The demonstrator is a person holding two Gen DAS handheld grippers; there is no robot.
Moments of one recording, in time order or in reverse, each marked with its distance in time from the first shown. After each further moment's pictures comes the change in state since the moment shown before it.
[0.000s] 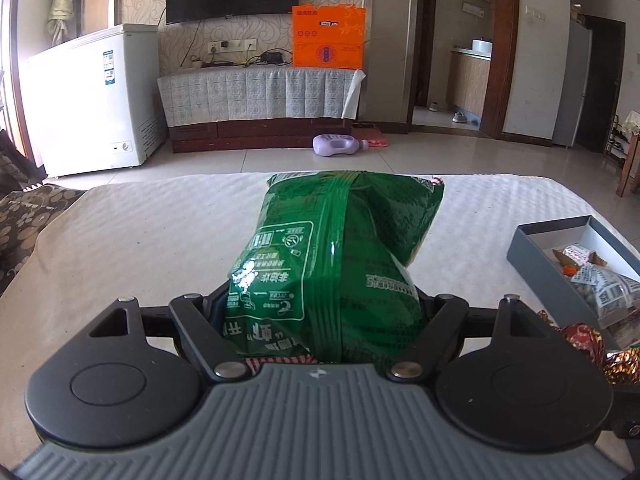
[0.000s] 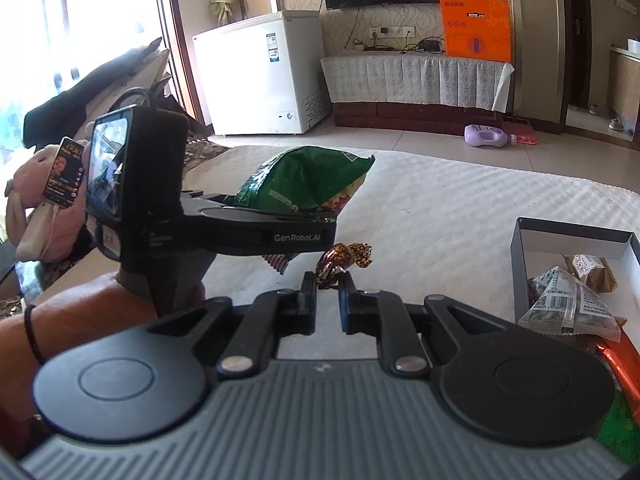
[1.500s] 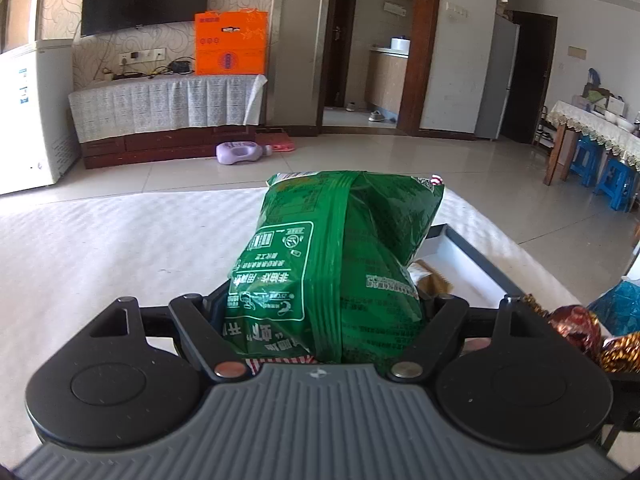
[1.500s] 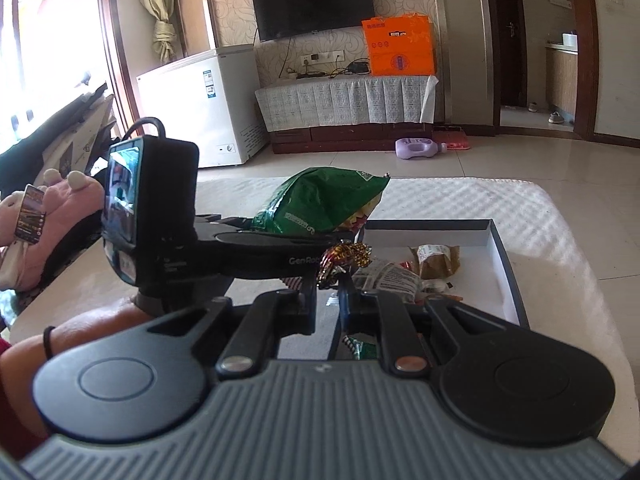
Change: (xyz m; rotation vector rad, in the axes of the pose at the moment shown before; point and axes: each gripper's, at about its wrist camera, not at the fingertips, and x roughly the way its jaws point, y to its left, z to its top) left arm 0.011 -0.182 0.022 0.063 -0.006 -0.237; right arm -0.097 -0.101 -0.017 0.102 -0.076 -0.145
